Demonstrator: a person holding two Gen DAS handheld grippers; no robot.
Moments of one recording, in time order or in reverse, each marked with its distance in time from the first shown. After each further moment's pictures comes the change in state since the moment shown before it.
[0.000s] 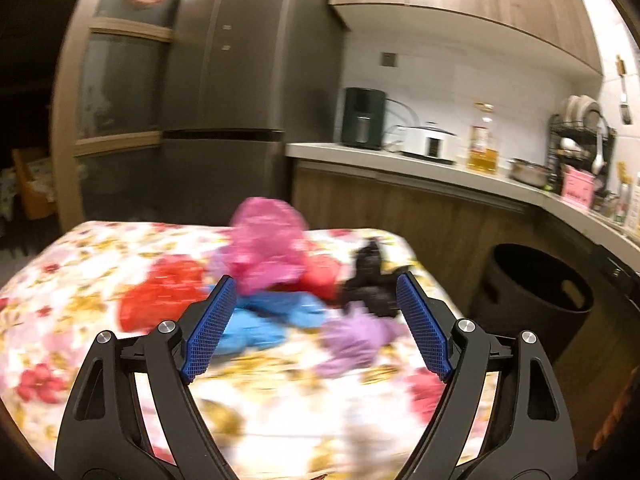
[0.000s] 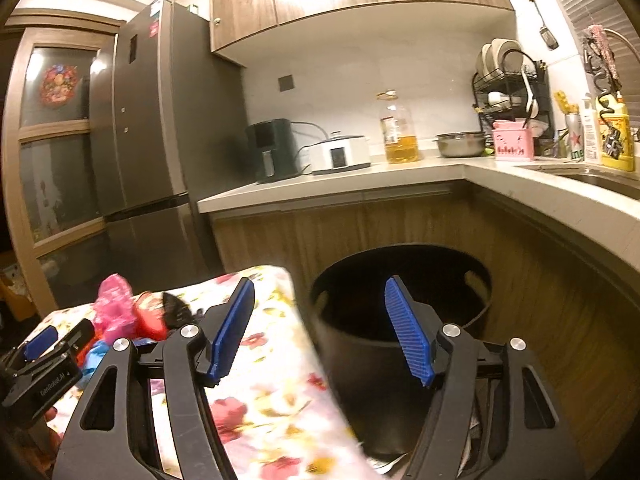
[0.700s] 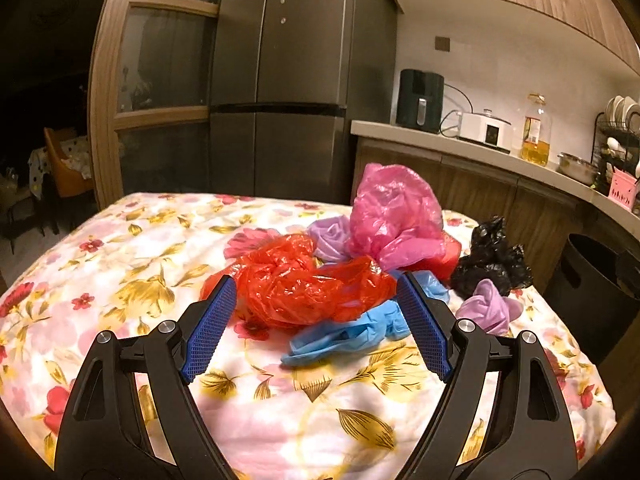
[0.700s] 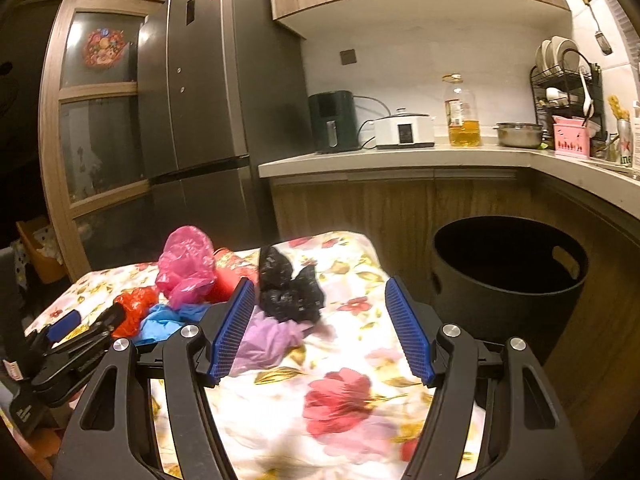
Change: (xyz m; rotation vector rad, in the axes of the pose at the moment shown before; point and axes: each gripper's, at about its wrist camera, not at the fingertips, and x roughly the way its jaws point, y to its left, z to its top) left arm 0.034 0.093 -0.015 -0.042 0.081 0.111; right arm 0.021 0.094 -0.033 -0.086 0.073 0.129
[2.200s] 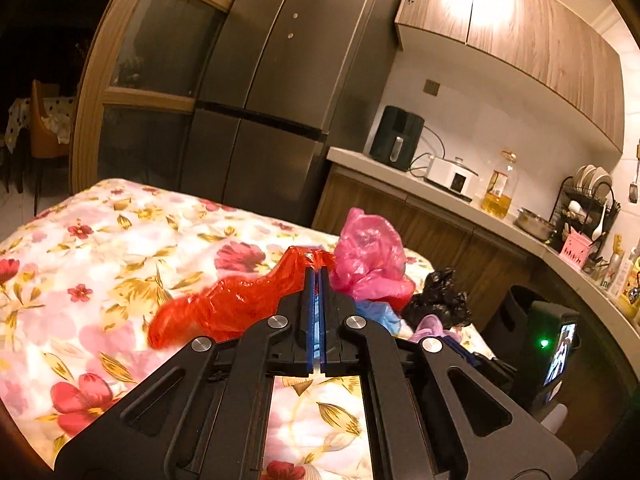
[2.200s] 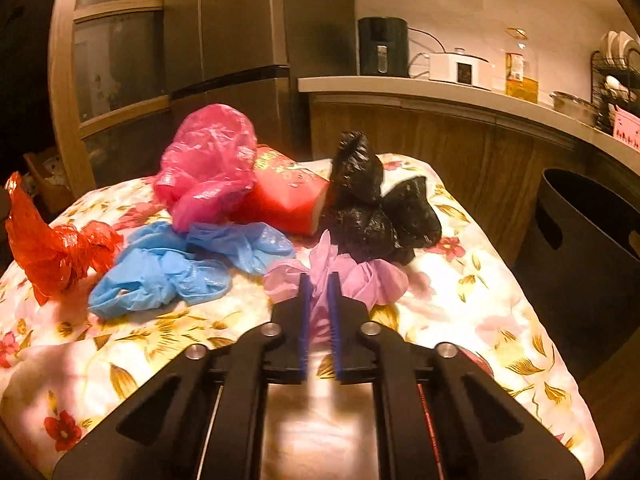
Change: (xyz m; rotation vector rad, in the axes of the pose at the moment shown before) left arm -0.046 0.041 0.017 -0.173 -0.065 -0.185; right arm 0.085 0.051 -0.042 -0.128 0.235 0.089
